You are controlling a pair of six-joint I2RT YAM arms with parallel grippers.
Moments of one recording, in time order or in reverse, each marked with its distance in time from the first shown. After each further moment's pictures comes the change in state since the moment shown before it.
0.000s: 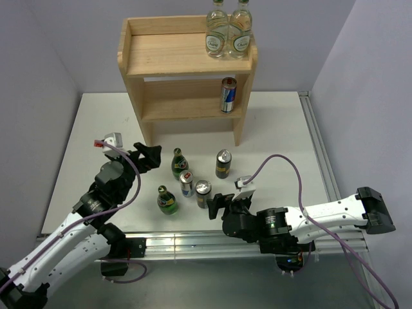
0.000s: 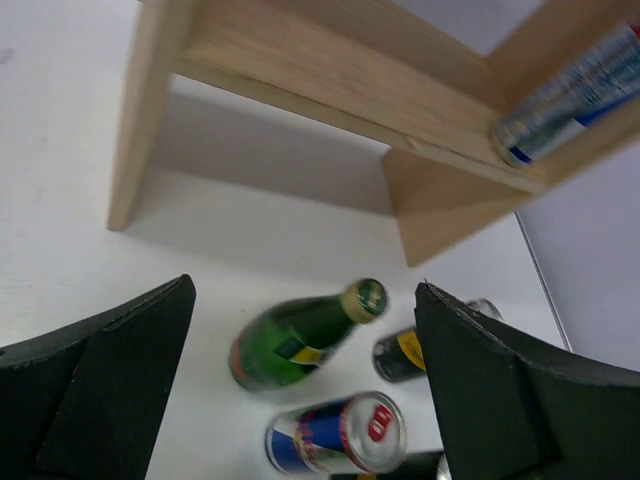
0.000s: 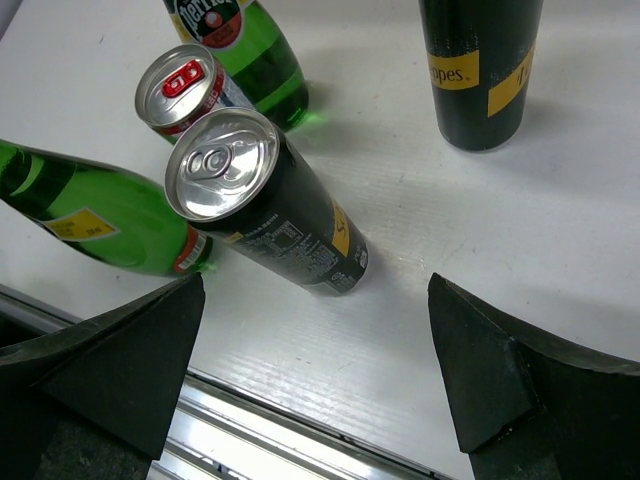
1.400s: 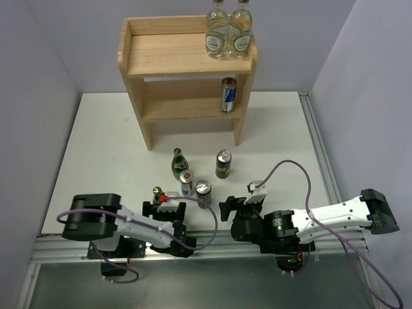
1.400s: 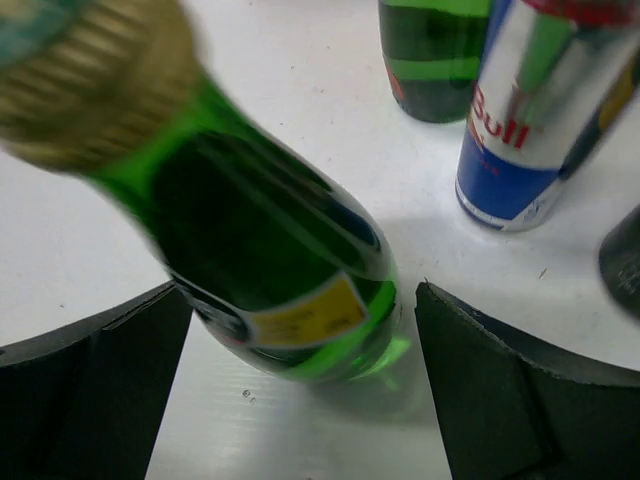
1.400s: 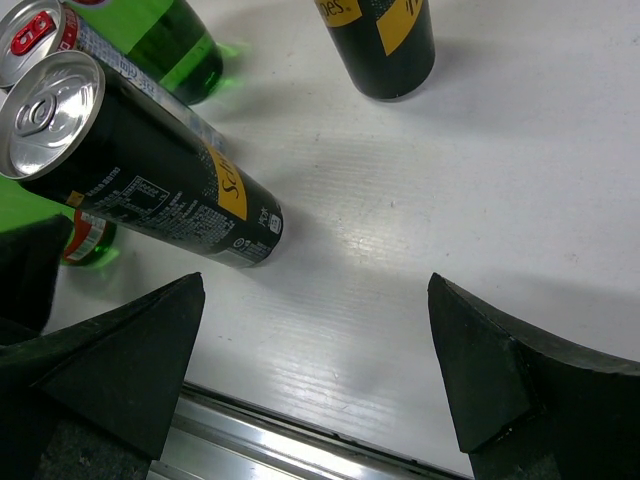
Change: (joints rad) left arm -1.015 0.952 0.132 -1.109 -0.769 -1.308; right arm 0.018 -0.110 -0.124 -0.183 0.014 0.211
